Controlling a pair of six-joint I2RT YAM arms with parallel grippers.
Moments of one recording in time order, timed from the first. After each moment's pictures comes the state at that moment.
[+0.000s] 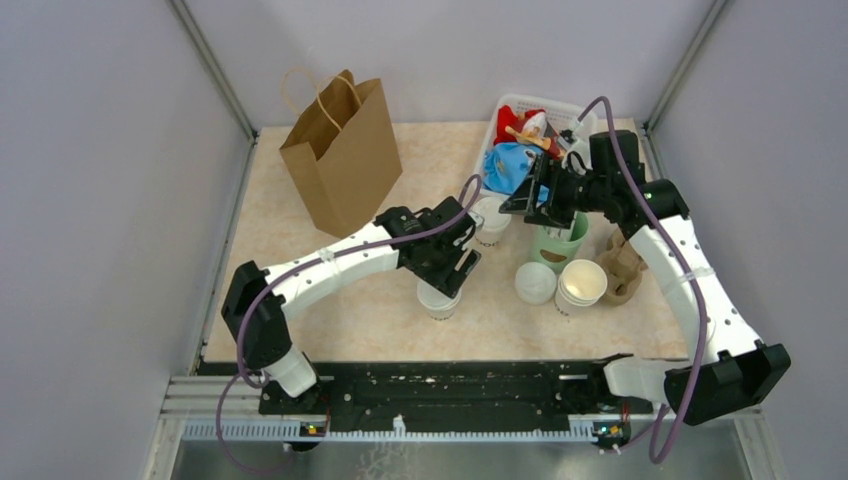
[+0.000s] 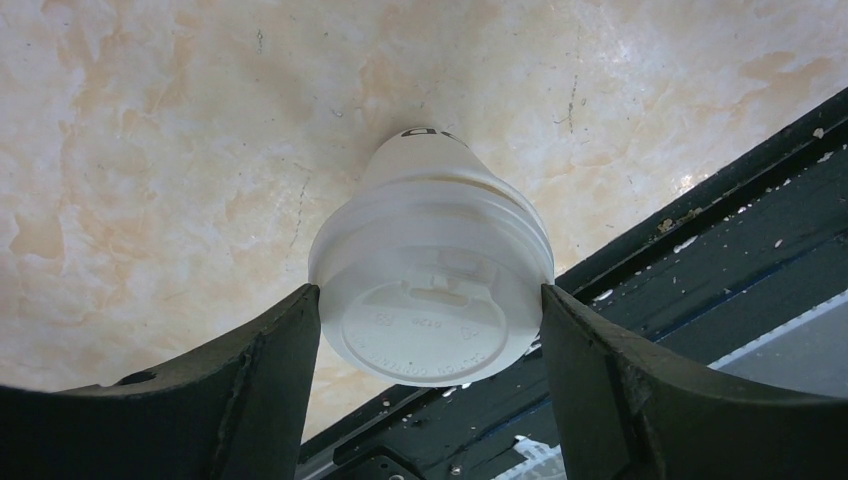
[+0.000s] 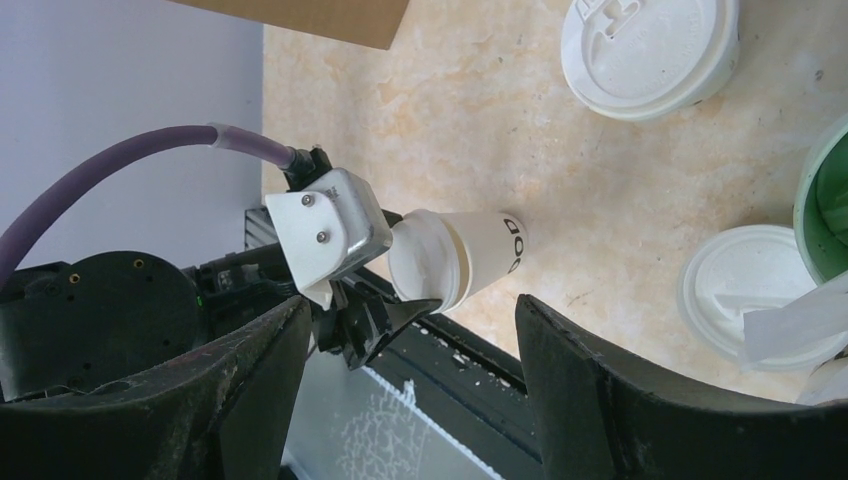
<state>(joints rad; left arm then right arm) -0.95 1.62 1.43 -0.95 -0.04 -0.29 0.29 1.23 1.38 -0.85 -0.52 0.57</state>
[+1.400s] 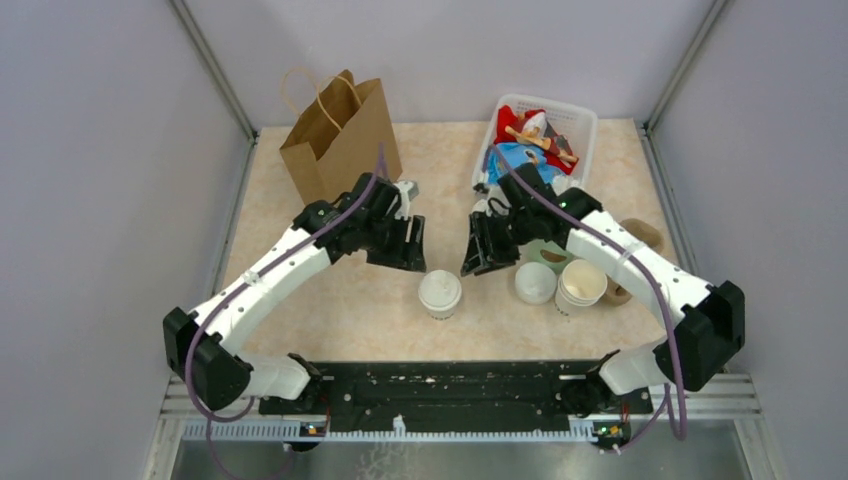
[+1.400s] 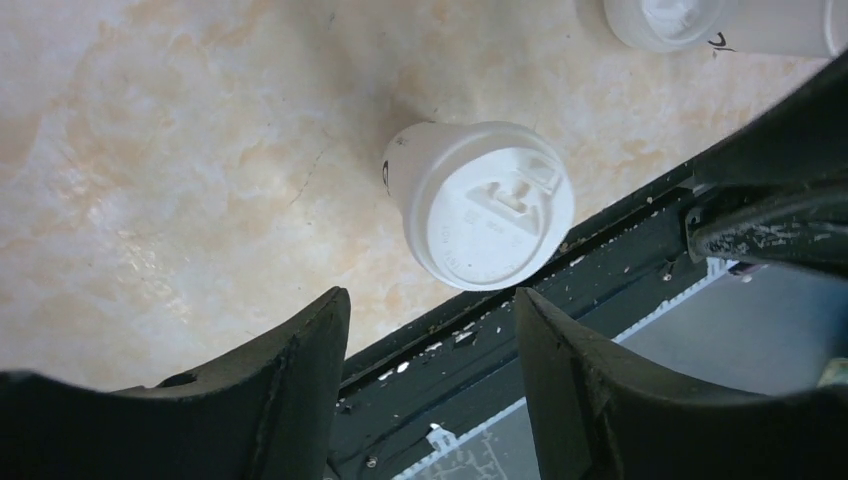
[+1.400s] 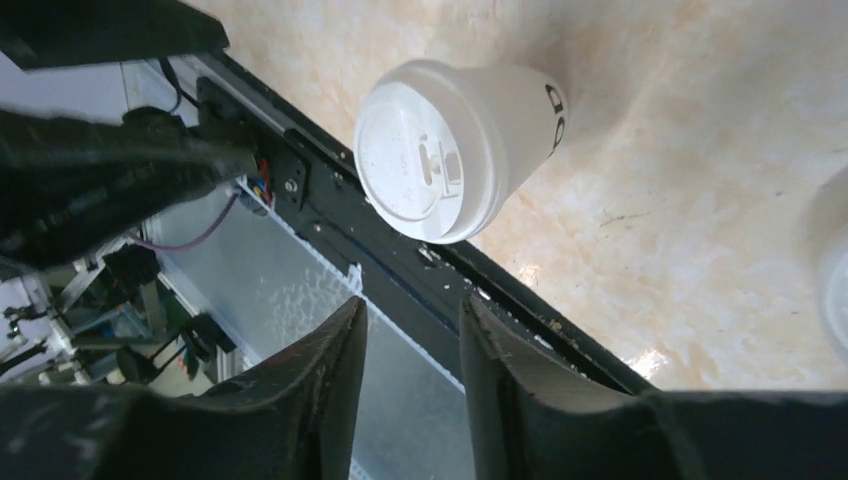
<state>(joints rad) -0.71 1.34 1.32 -0.93 0.15 -0.41 0.63 1.40 1.32 -0.88 -0.47 0.49</state>
